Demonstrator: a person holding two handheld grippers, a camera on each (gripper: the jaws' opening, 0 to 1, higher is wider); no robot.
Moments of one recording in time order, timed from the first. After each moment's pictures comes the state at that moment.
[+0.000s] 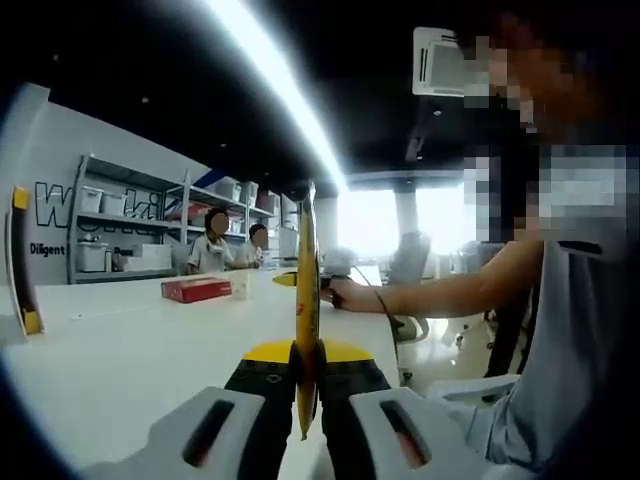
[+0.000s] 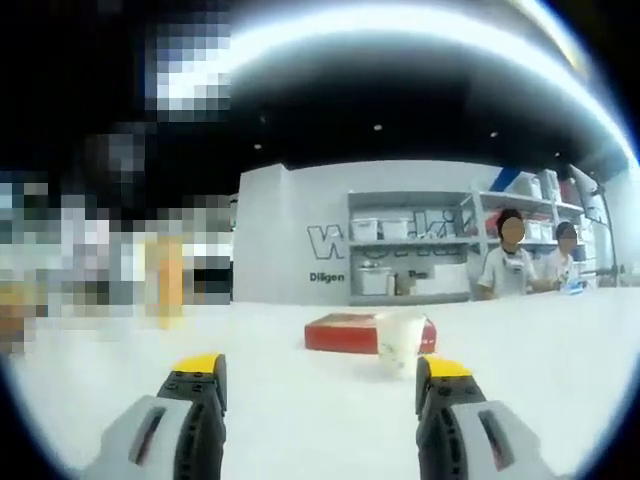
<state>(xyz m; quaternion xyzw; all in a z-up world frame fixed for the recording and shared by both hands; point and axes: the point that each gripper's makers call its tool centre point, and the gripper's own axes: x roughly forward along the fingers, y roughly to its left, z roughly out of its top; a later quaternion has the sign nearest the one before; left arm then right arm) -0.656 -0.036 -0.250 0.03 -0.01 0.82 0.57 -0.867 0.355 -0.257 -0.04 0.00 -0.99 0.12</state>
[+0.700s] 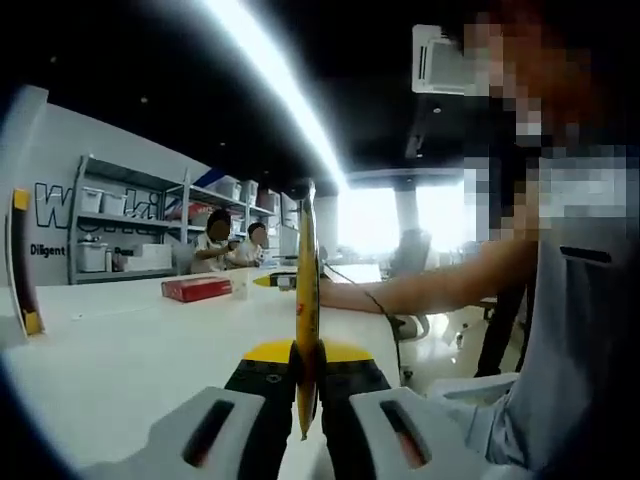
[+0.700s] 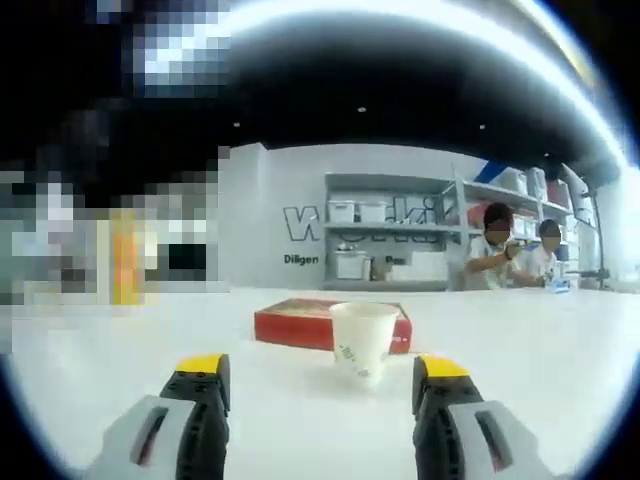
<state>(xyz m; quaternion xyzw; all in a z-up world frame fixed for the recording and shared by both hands) -0.656 -0.036 -0.251 0.03 -0.01 0.82 0.58 -0.941 0.386 -0.273 0.00 0.02 -1.00 0.07</state>
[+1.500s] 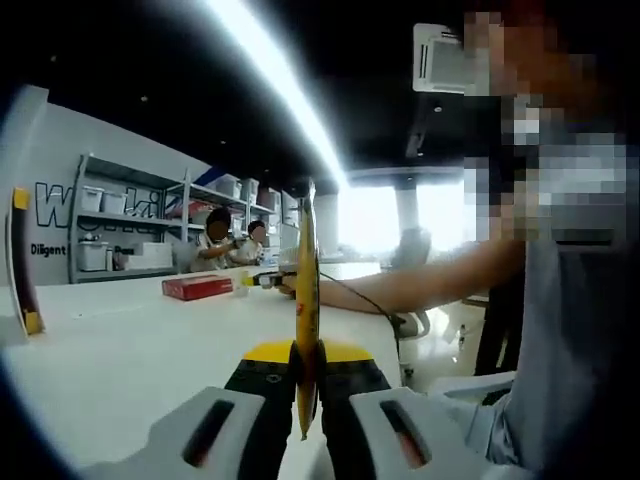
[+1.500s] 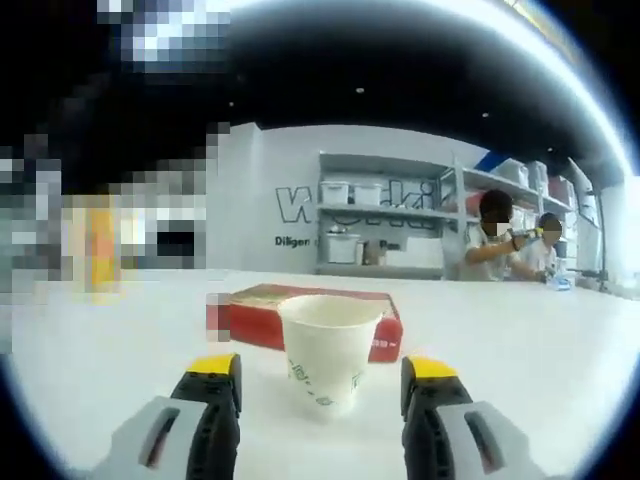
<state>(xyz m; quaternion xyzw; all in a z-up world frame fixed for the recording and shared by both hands) -0.656 -0.034 -0.253 0.03 0.00 0.82 0.57 -1.007 0.416 -0.288 0.04 0.03 -1.00 0.05</state>
